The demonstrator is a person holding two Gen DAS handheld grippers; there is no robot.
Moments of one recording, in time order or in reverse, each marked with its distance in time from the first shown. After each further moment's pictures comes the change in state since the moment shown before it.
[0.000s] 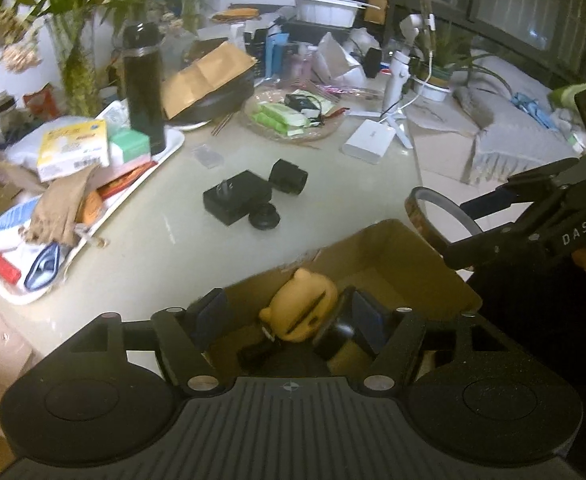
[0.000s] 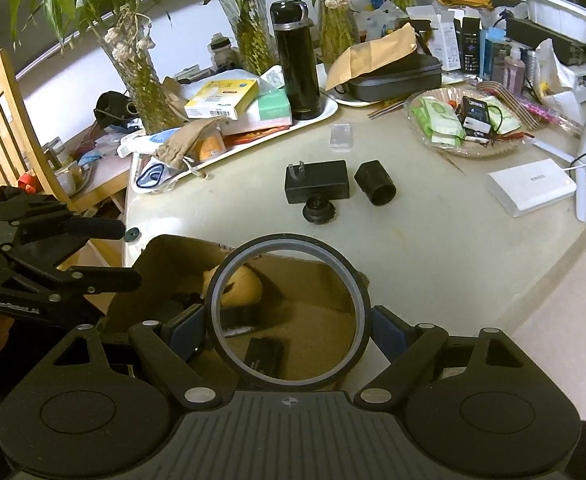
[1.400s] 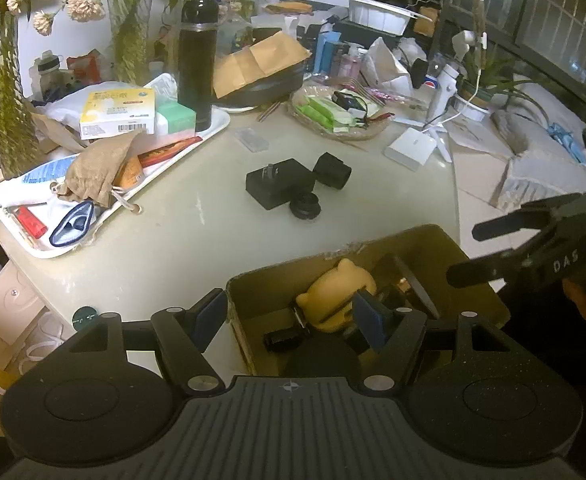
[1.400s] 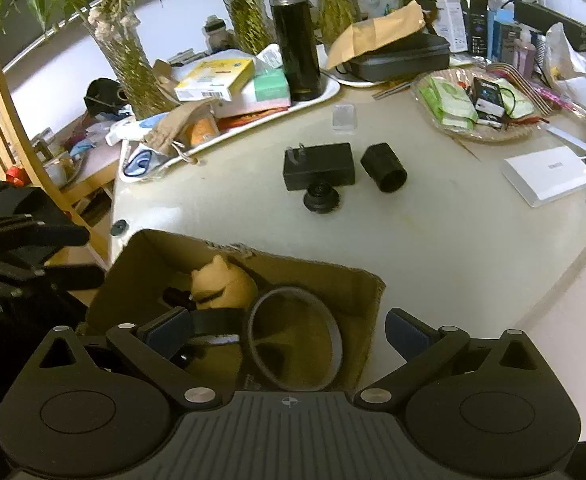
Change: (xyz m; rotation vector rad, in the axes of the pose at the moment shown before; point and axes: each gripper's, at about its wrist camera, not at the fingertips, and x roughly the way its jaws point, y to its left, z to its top) left arm -0.001 0.022 -0.008 -0.133 0.001 0.065; right arm 0.041 -0.002 0.004 0.008 0.047 -0.014
